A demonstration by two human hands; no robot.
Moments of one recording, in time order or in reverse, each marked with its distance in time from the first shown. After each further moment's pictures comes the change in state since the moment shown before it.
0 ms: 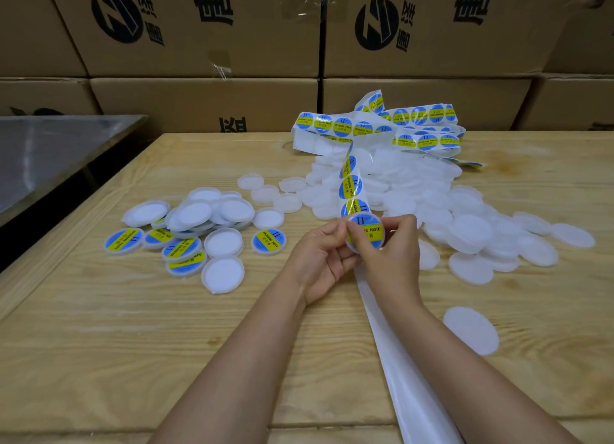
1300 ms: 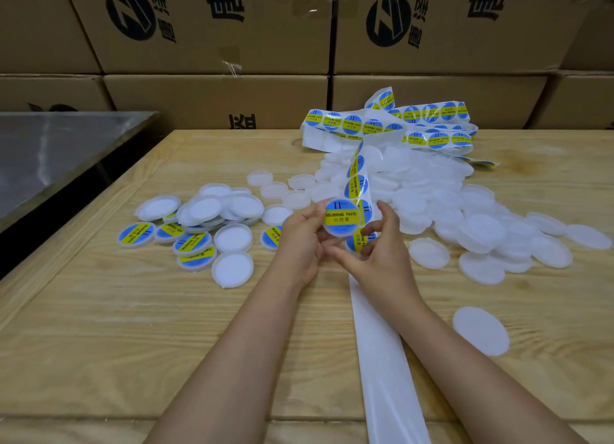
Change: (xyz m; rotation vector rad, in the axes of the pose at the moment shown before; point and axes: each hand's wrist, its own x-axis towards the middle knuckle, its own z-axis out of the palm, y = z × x) left_hand 0.003 0.019 -0.008 0.128 0.358 0.199; right_hand -0.007 0.004 0.006 -0.093 -0.294 -0.089
